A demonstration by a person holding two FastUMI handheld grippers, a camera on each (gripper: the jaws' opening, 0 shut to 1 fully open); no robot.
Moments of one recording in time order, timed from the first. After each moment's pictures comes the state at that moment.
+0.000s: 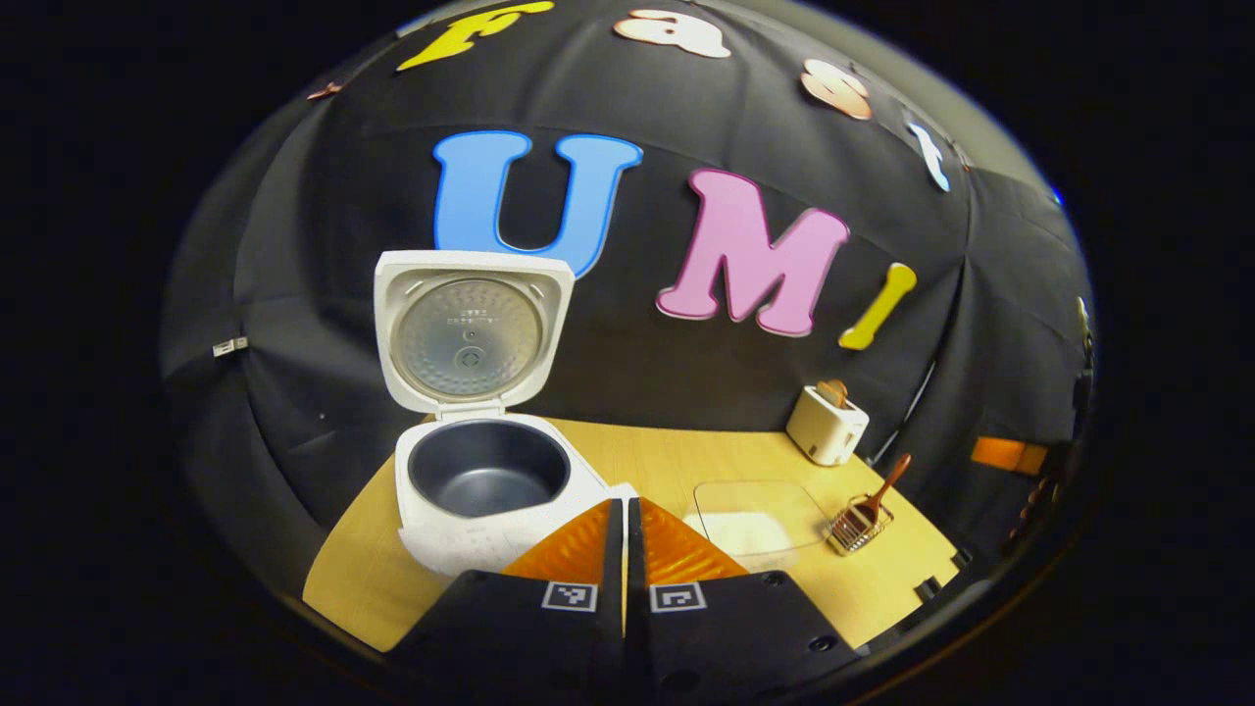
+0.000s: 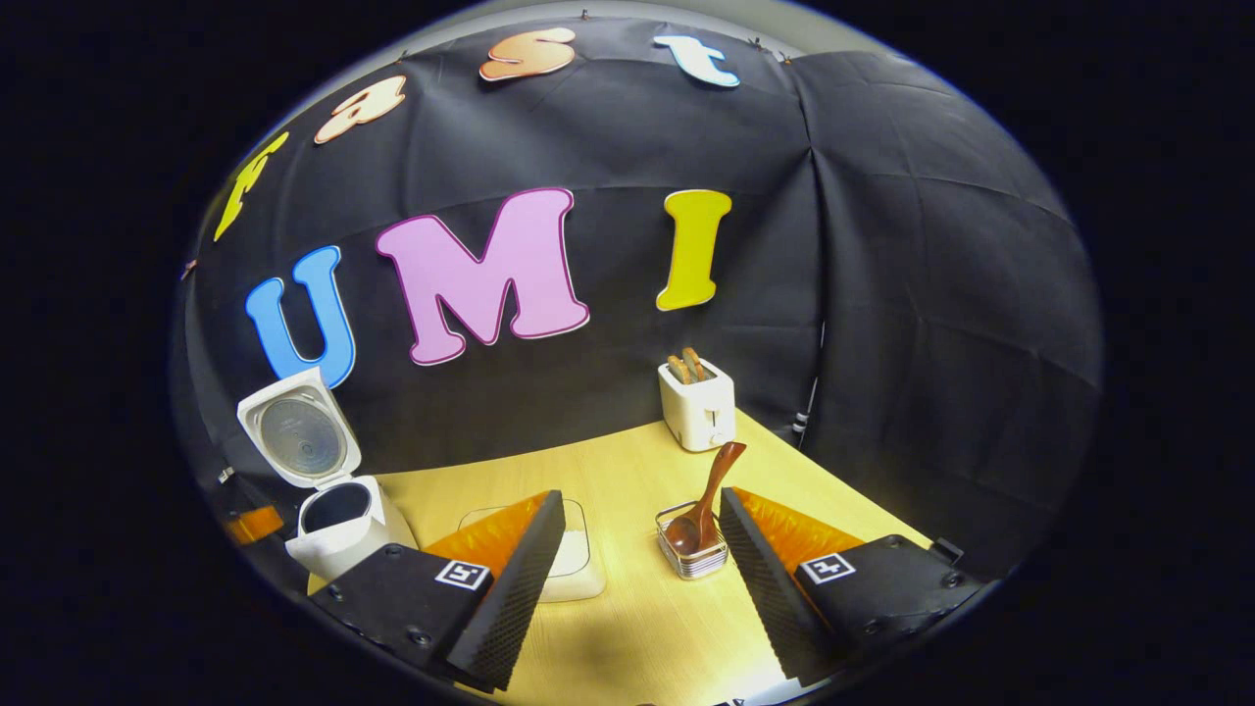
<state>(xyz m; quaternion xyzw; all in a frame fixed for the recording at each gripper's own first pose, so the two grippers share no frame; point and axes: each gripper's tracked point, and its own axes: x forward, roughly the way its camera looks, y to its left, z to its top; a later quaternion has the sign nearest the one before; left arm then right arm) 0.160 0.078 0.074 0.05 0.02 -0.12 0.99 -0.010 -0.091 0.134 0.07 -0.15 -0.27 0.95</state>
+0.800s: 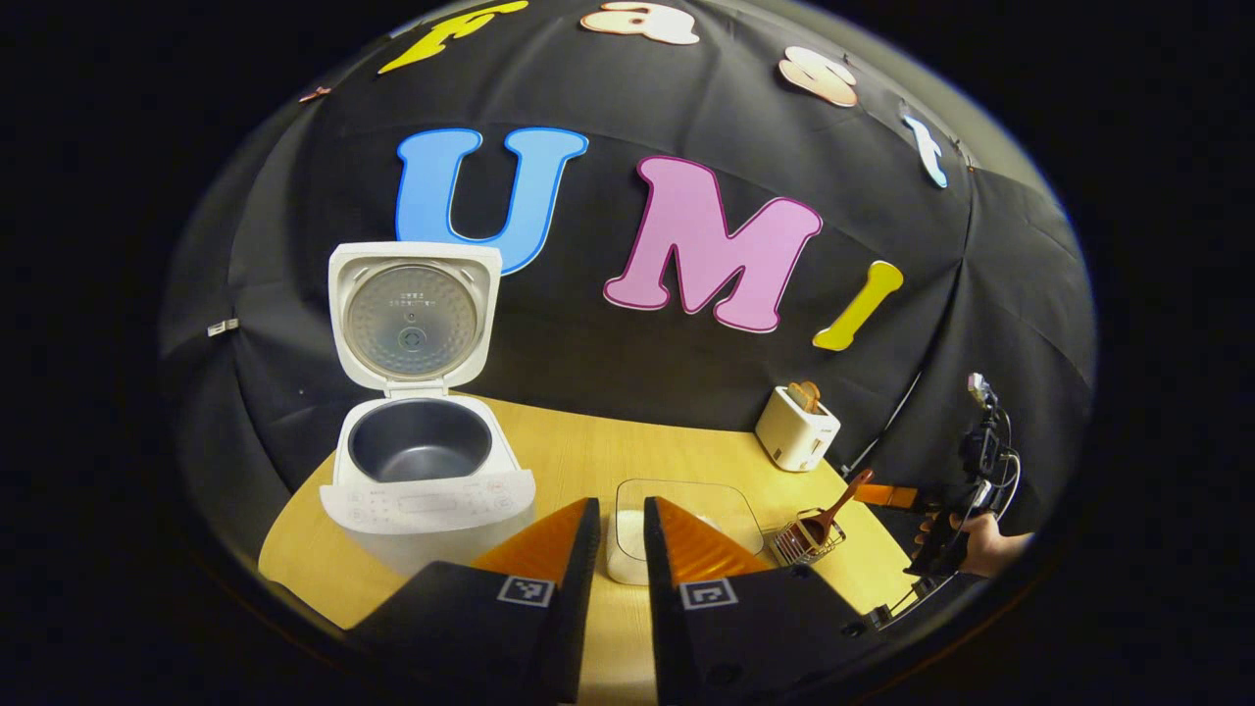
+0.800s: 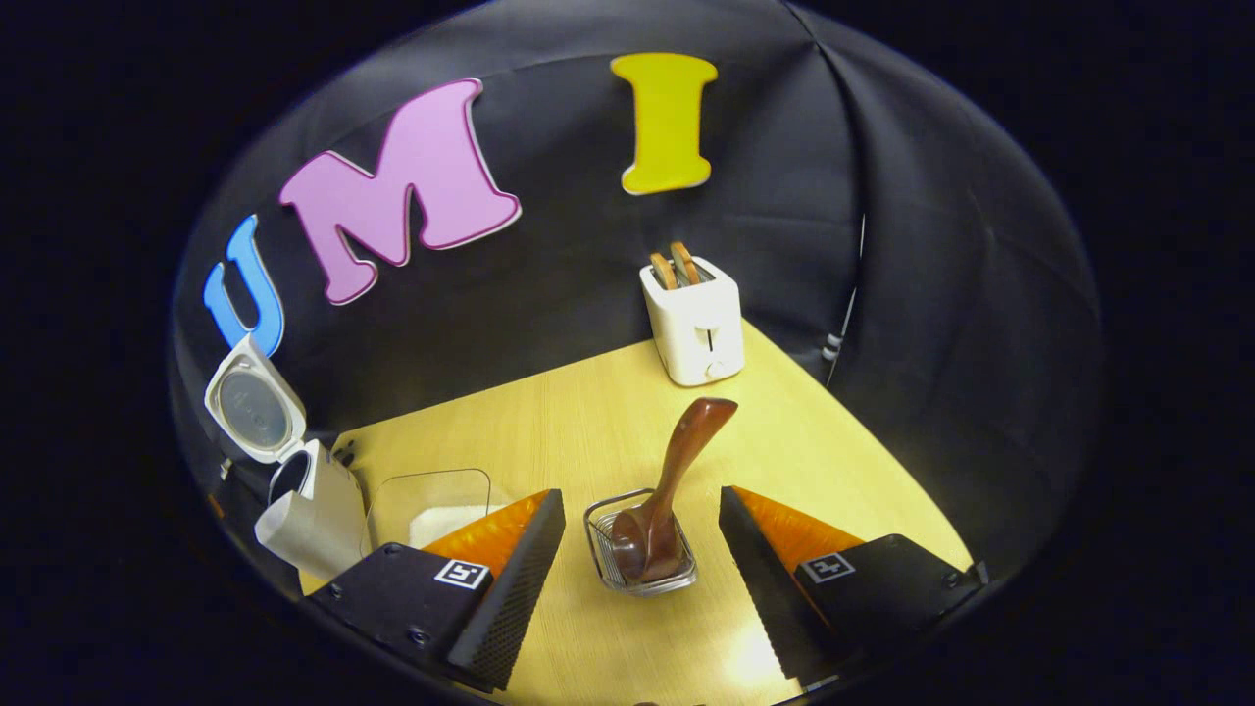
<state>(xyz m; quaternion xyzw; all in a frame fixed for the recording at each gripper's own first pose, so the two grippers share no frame) 0.152 -0.018 0.077 0.02 0.04 -0.11 0.99 0.107 -0.236 0.080 0.15 -0.01 -0.21 0.97</state>
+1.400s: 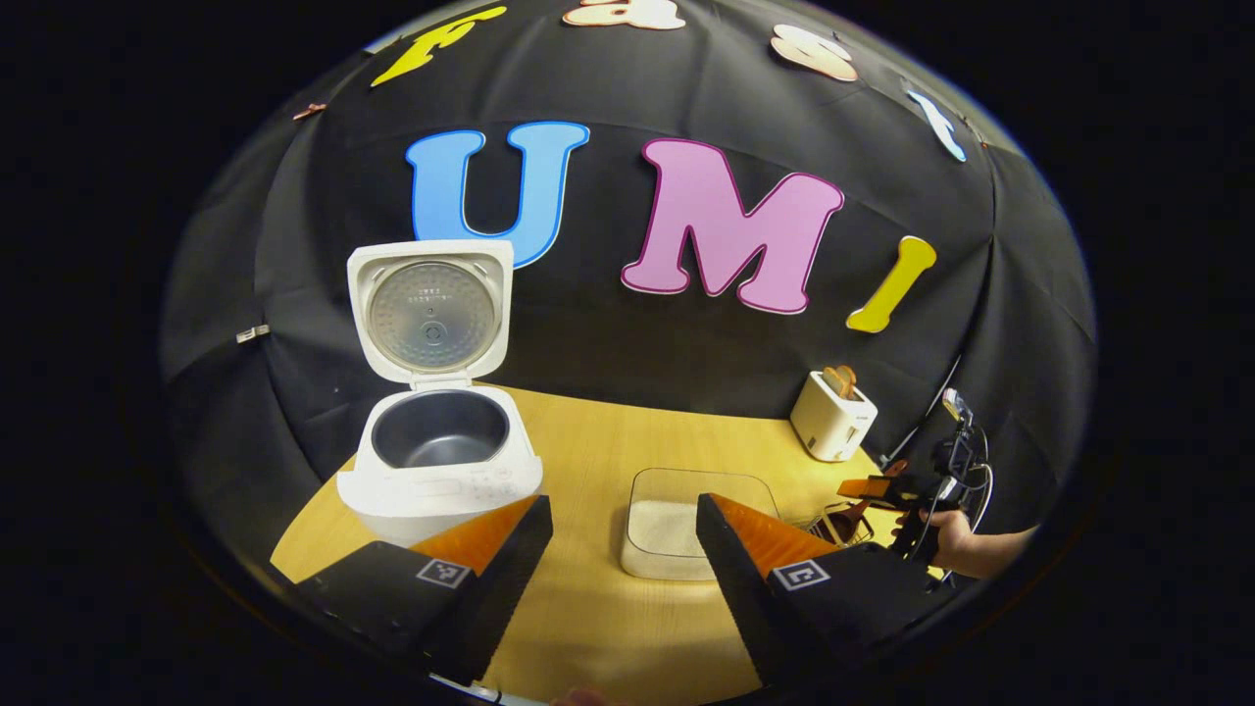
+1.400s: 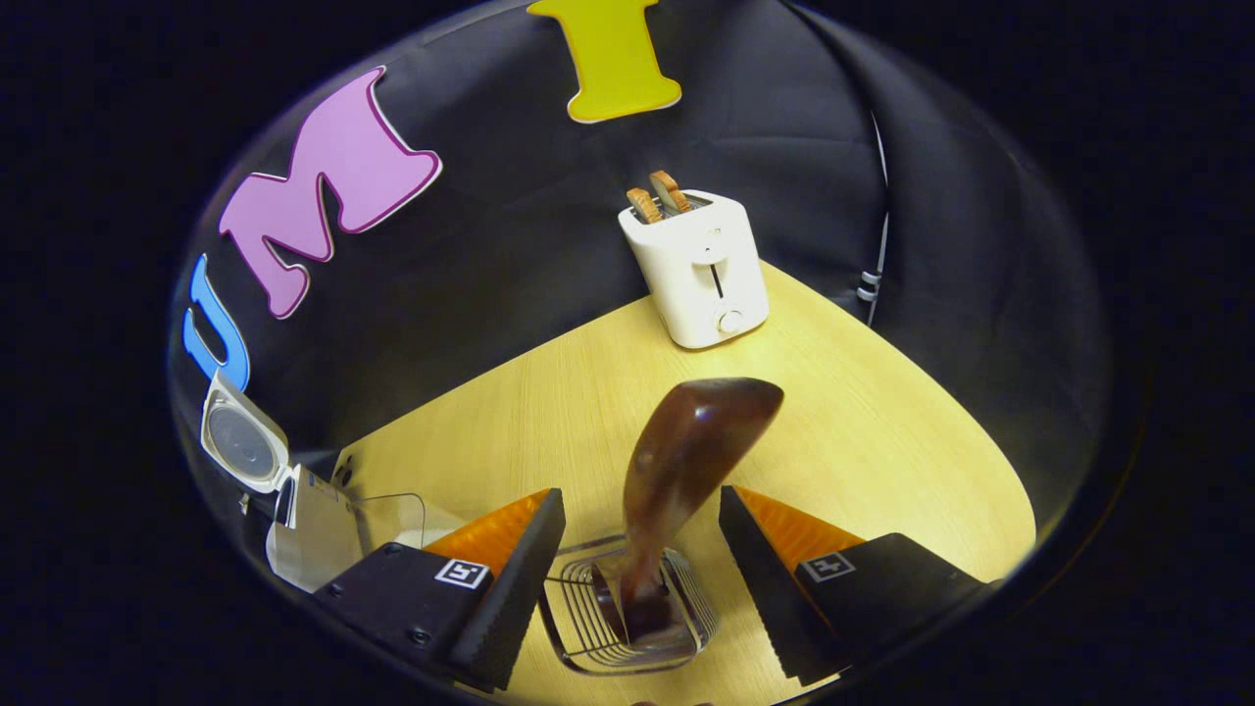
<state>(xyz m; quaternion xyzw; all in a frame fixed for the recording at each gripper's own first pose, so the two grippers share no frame) 0.157 -0.025 0.059 0.04 0.06 -0.03 1.00 0.199 -0.288 0.057 0.20 0.02 -0.17 0.96</state>
